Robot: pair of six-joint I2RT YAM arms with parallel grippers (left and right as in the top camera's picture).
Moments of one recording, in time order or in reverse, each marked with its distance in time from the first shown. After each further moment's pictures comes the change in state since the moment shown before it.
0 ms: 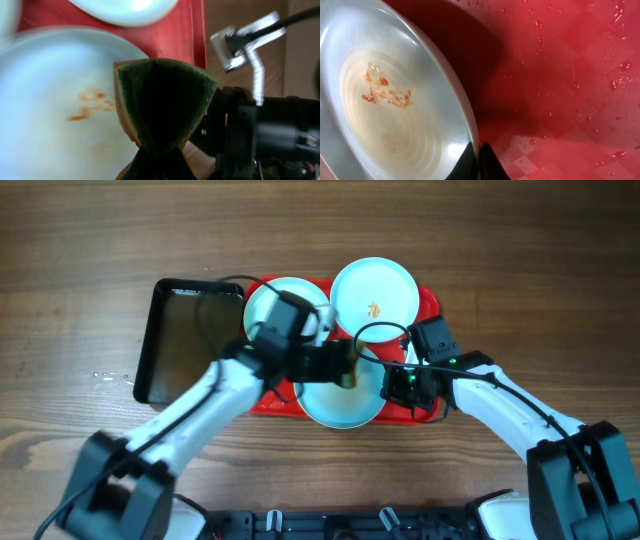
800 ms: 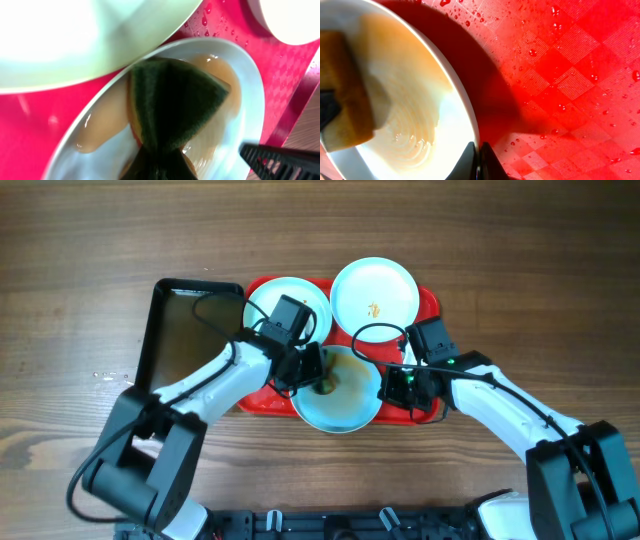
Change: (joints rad) left arm 0.072 0.149 0.018 -0.130 -0.160 -0.123; right arm 0.008 0.001 0.000 -0.005 -0.022 0.007
